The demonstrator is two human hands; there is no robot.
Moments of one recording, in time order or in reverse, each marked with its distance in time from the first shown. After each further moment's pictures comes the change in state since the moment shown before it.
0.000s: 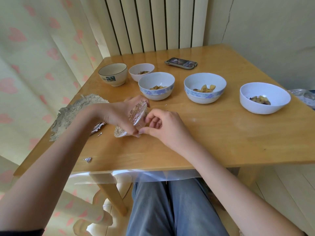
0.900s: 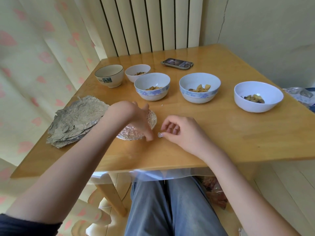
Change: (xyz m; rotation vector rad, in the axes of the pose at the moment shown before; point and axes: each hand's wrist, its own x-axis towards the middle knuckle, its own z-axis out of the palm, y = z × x) left_hand 0.022 0.073 0.018 0.612 -0.153 -0.513; right_hand -0.026 0.032 -0.035 0.007 -0.071 0.071
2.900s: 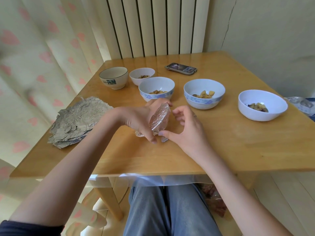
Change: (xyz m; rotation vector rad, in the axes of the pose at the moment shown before) left_hand 0.026 -0.025 0.014 -0.574 0.185 0.648; right_hand 0.009 -0.001 0.011 0.011 0.284 -0.007
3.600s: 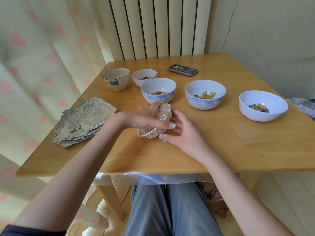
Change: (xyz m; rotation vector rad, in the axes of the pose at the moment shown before) left_hand -0.003 0.002 0.010 -0.158 0.060 -0.180; right_hand -0.001 0.000 0.005 0.297 -0.192 0.154
